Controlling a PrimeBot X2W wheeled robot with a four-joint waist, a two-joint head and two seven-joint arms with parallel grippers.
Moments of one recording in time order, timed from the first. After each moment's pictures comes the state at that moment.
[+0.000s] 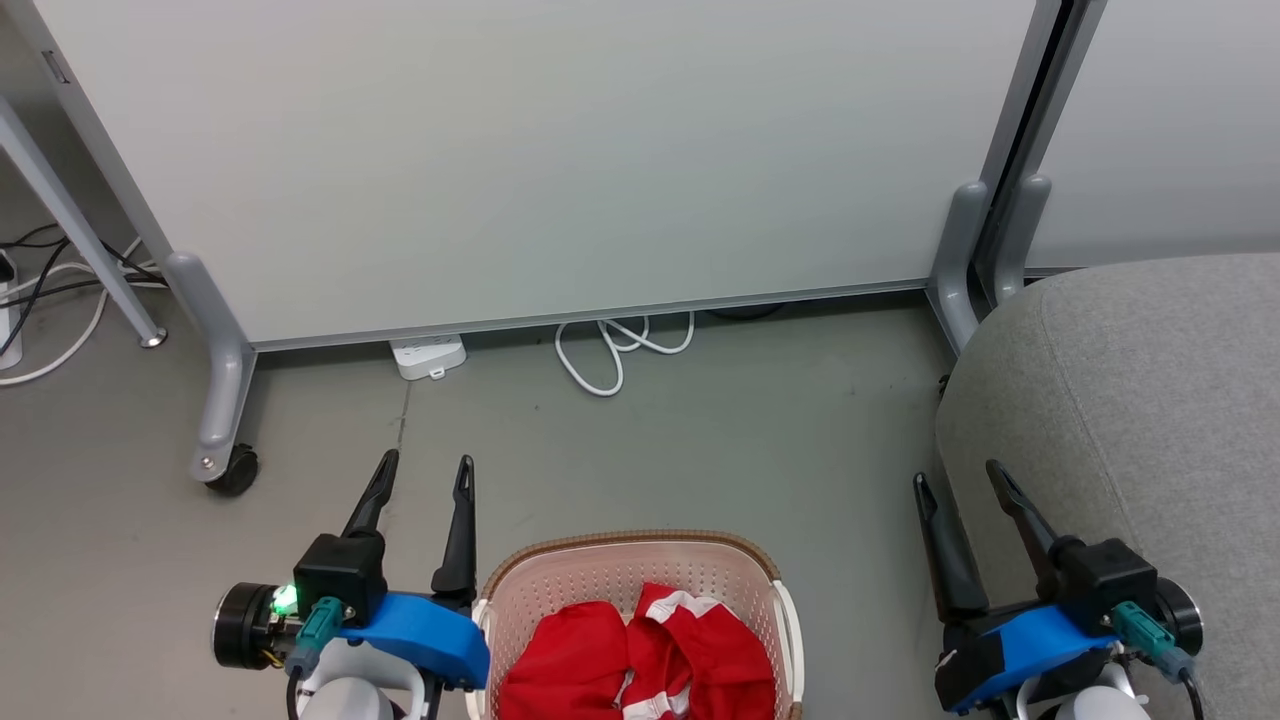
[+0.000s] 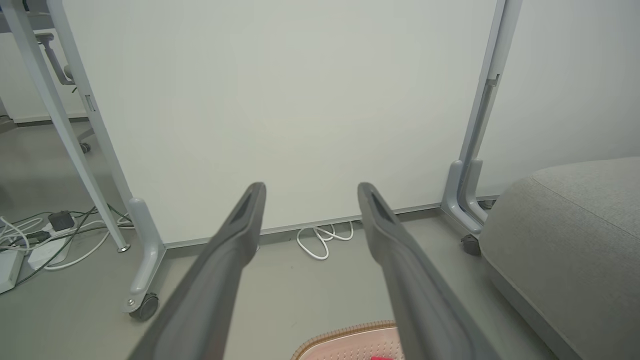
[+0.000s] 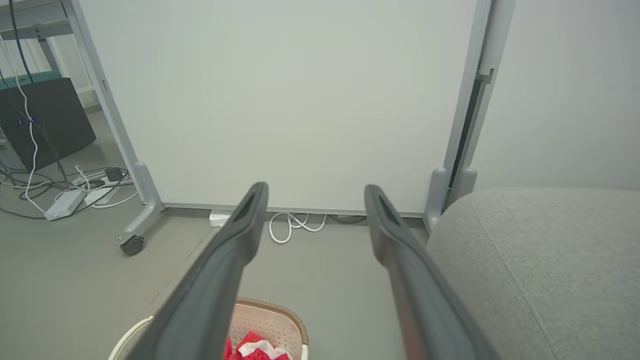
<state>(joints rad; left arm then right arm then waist) -0.17 0.05 -0.14 0.41 -0.11 -0.08 -0.26 -0.12 -0.05 0.04 0.33 0.07 0.13 -0.26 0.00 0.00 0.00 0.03</state>
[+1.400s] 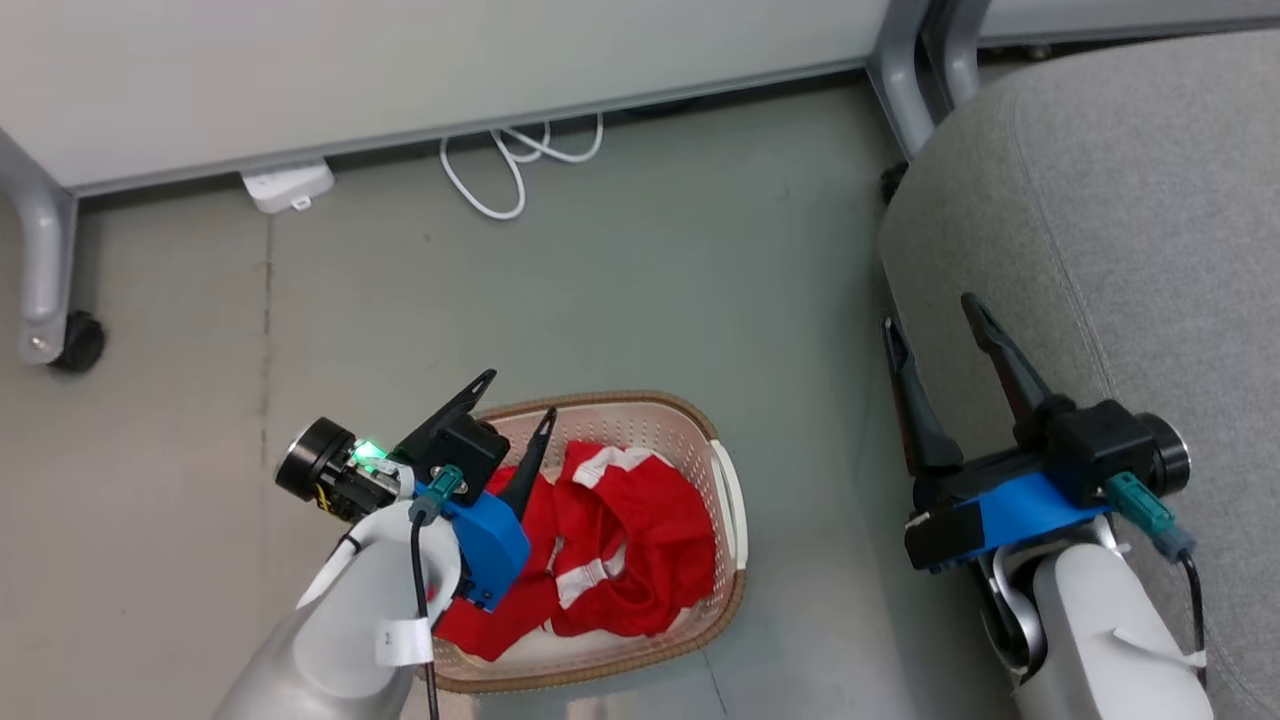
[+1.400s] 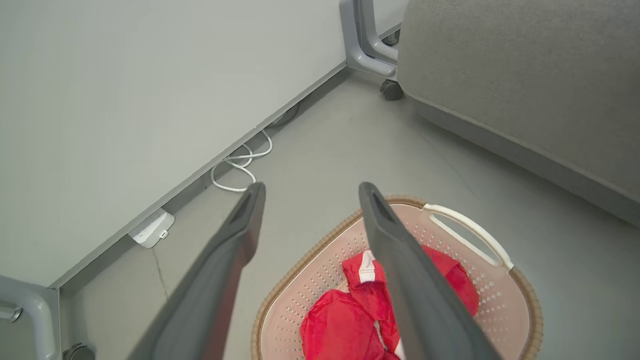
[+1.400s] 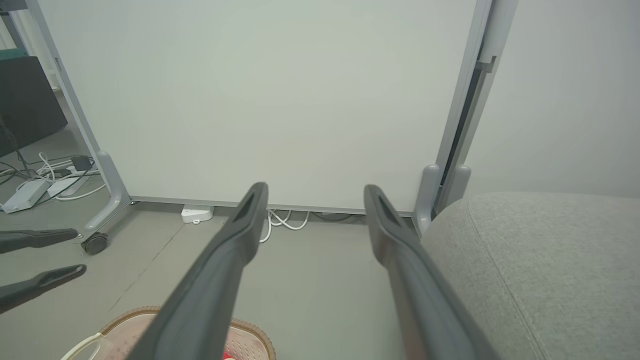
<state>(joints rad) -0.55 0.14 -0.50 0.81 -0.04 -0.13 -0.26 -0.32 -0.05 0.09 0.29 0.05 0.13 -0.26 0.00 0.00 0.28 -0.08</state>
